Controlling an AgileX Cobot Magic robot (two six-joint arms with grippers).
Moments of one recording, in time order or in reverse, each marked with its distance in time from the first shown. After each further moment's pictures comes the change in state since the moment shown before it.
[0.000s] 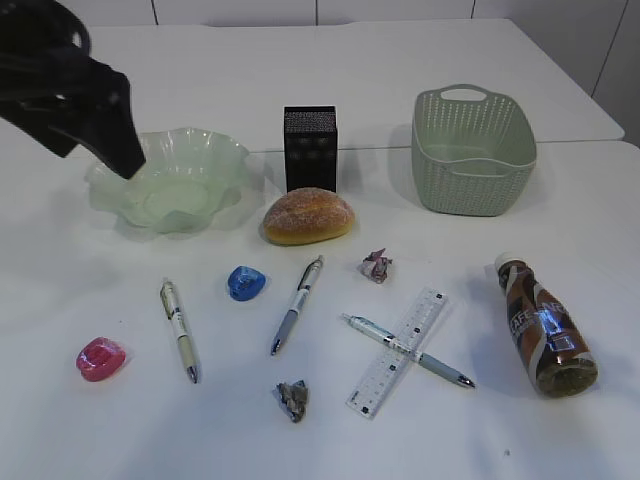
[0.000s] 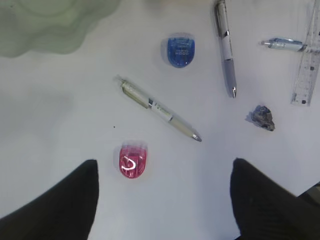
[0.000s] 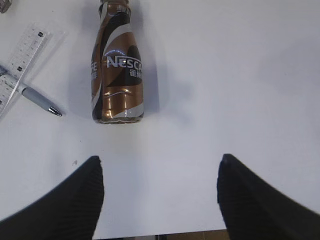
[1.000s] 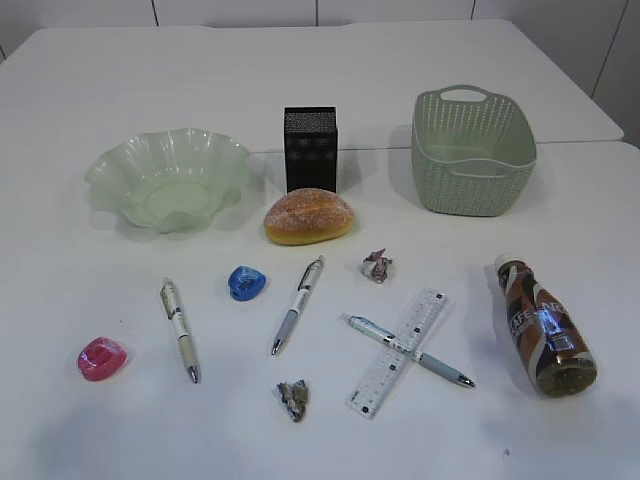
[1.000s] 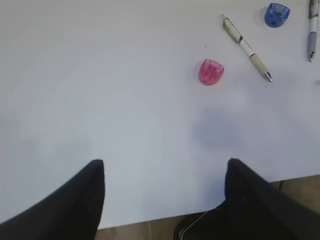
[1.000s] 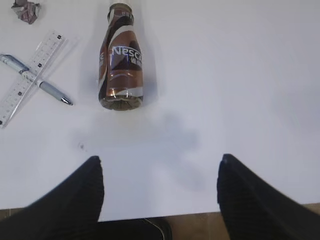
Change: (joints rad) left arm 0.365 -1.059 0.689 0.051 0.019 -0.072; right arm 0.000 -0.364 0.146 0.002 0.038 0.000
